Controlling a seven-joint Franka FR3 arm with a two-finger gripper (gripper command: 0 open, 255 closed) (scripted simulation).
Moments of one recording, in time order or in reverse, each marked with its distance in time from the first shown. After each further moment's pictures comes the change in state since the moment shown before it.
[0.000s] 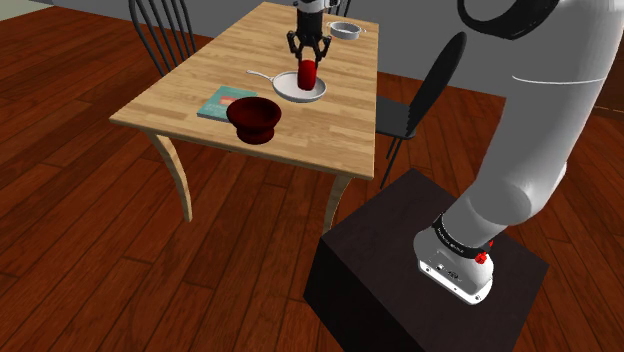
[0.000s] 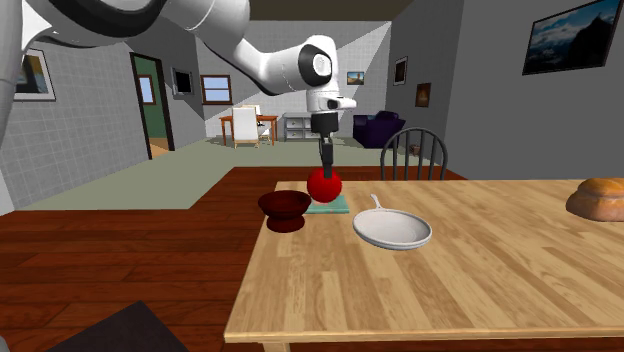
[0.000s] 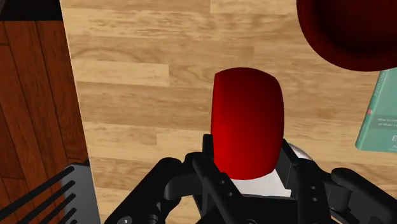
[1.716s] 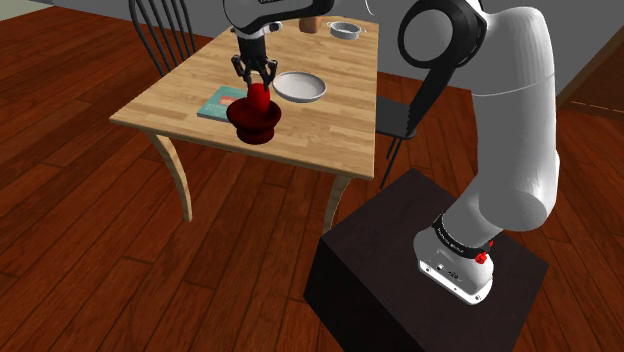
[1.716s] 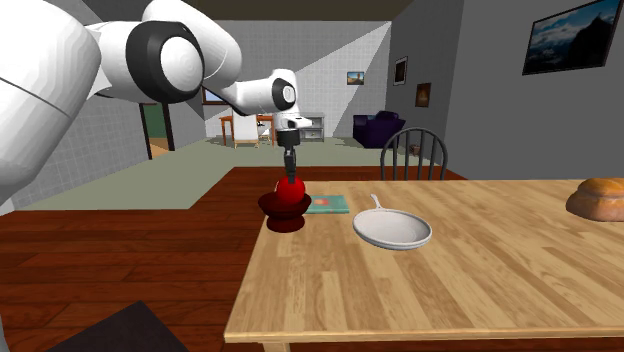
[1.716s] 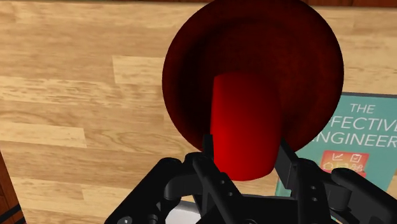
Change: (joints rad) arm 0.203 0.287 0.057 0.303 -0.039 -0.041 0.254
